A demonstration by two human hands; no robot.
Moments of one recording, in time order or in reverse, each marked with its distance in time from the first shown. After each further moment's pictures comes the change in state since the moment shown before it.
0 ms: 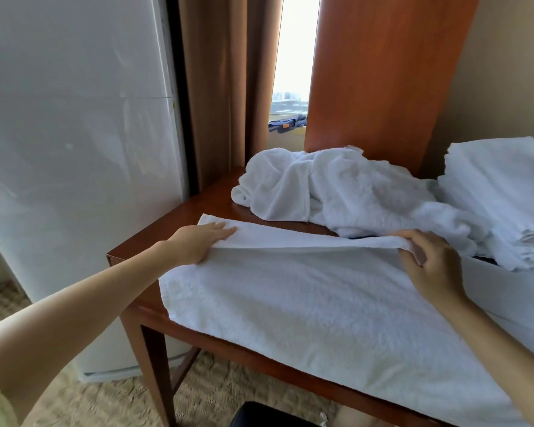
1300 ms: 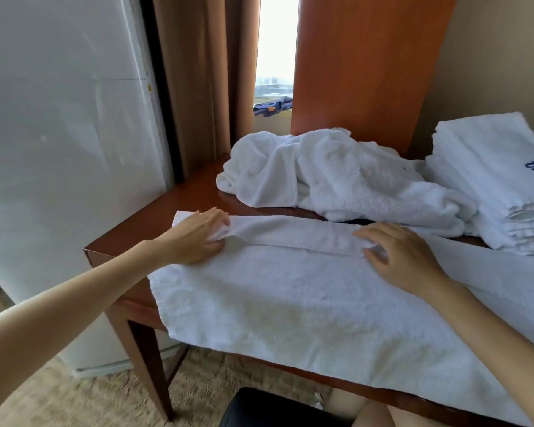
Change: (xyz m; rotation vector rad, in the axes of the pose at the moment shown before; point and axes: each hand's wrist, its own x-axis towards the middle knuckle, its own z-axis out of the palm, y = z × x) left_hand 0.002 0.019 0.010 -0.377 0.251 0.131; right_hand -0.008 -0.002 0.006 -0.137 -0.431 -0.068
